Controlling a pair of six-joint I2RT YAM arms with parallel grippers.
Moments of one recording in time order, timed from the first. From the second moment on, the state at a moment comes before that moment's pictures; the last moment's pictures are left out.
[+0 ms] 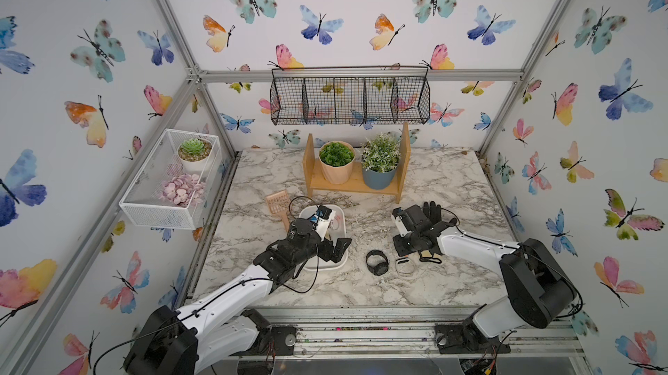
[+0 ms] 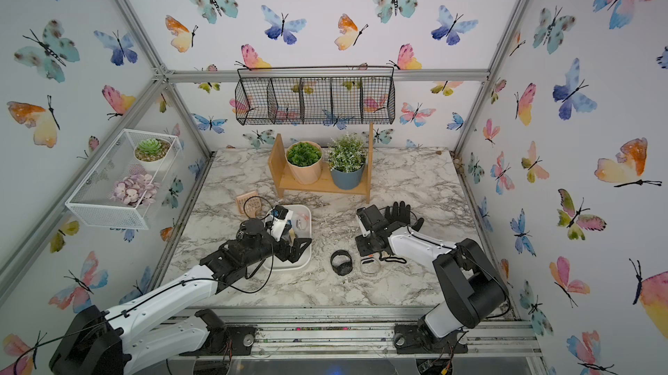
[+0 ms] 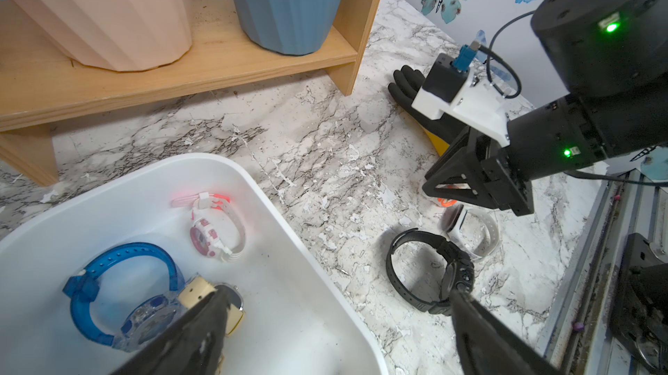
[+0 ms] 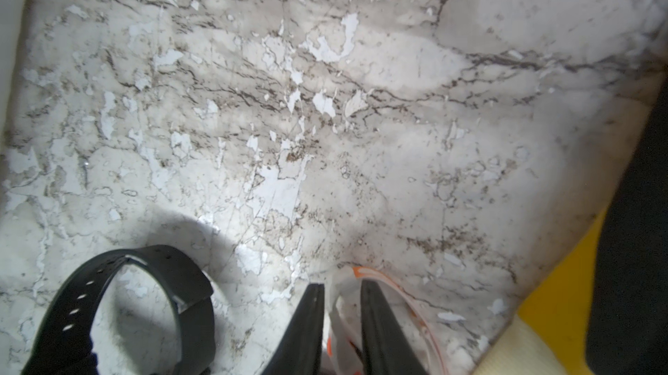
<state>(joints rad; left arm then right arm) -0.67 1.05 0.53 0.05 0.18 -0.18 0.60 1.54 0.79 -0.39 0.00 0.19</state>
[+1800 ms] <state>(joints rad) -0.32 0.85 0.55 -0.13 -0.14 -0.42 0.90 1.68 1.18 -0.13 -0.21 0.10</state>
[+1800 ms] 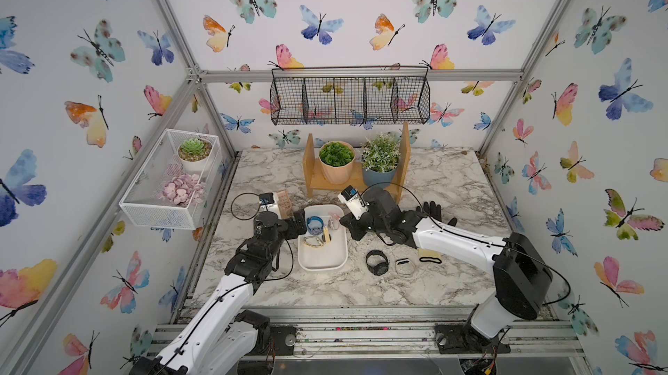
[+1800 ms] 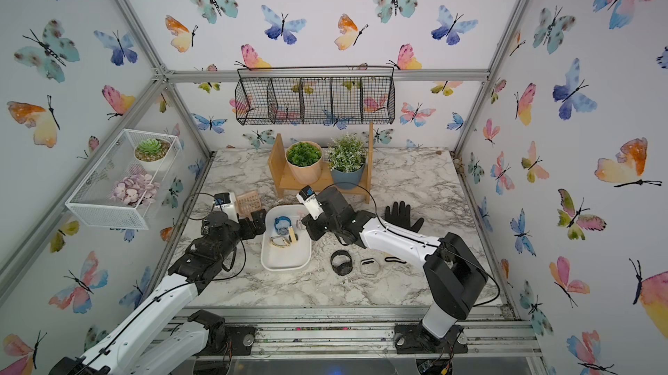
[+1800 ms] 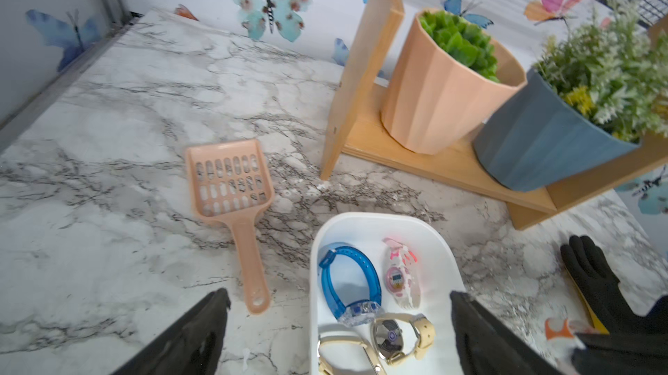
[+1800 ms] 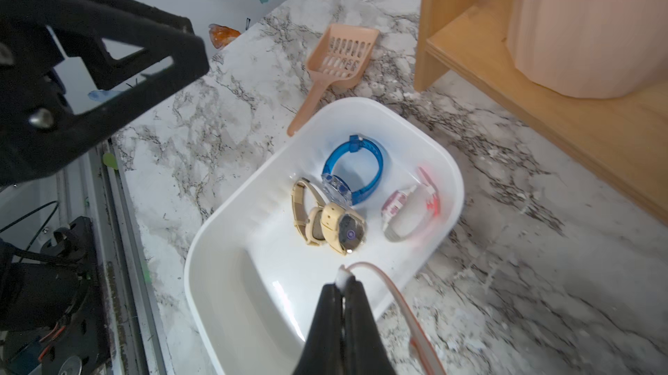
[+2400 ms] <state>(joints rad) -0.24 0.80 0.54 -0.16 -0.14 -0.48 0.96 2.03 1.48 -0.06 -0.23 0.08</state>
